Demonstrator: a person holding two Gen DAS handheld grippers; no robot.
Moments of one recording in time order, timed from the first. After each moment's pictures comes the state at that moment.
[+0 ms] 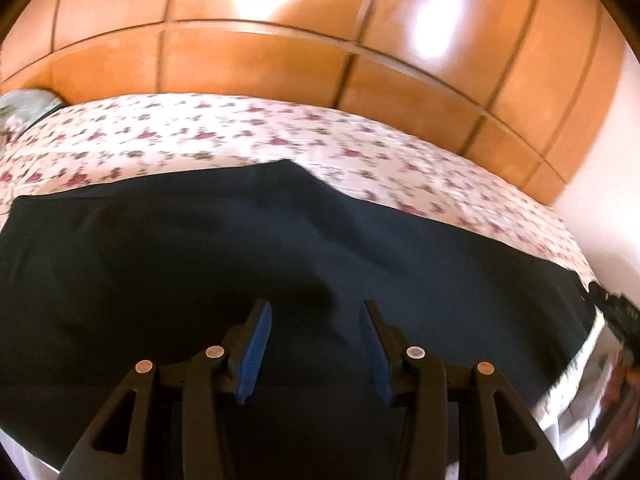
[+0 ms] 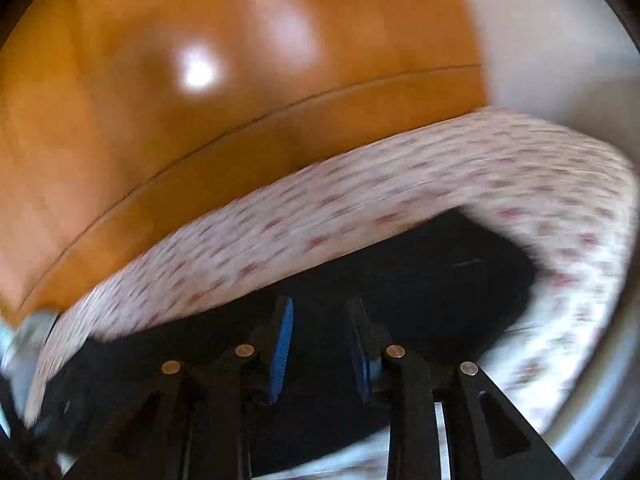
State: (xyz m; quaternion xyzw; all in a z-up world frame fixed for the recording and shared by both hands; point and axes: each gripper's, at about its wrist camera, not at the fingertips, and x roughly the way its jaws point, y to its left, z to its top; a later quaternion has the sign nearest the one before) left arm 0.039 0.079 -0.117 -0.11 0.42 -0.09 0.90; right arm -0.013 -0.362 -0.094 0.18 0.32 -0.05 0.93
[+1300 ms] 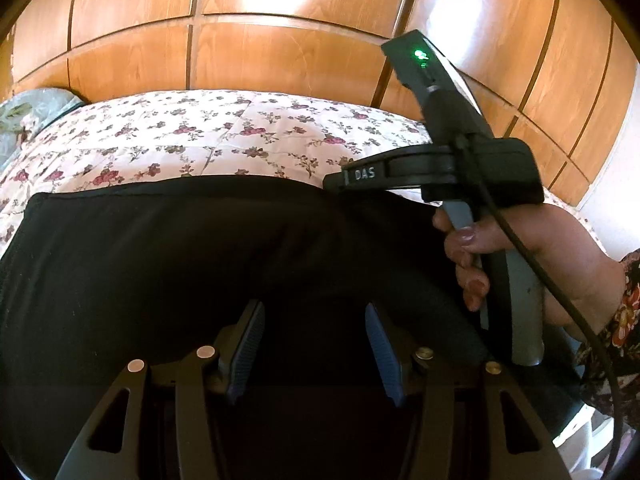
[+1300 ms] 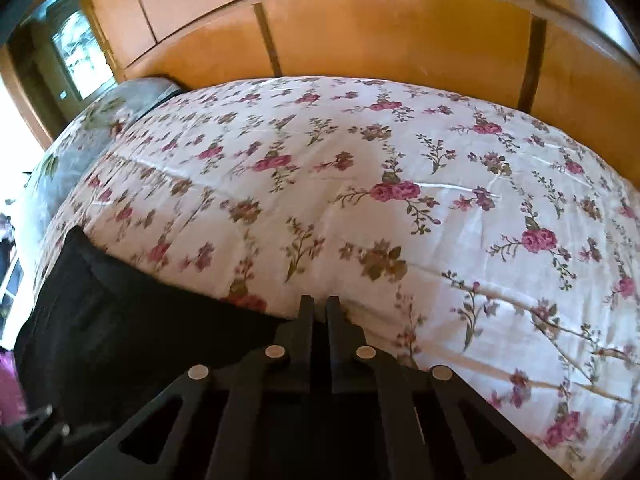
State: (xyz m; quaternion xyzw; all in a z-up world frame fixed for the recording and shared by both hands) left arm 0.054 0.113 -0.140 -0.08 0.41 -0.06 0.91; right arm 0.234 0.001 -0.170 -0.05 0.46 0.26 0.85
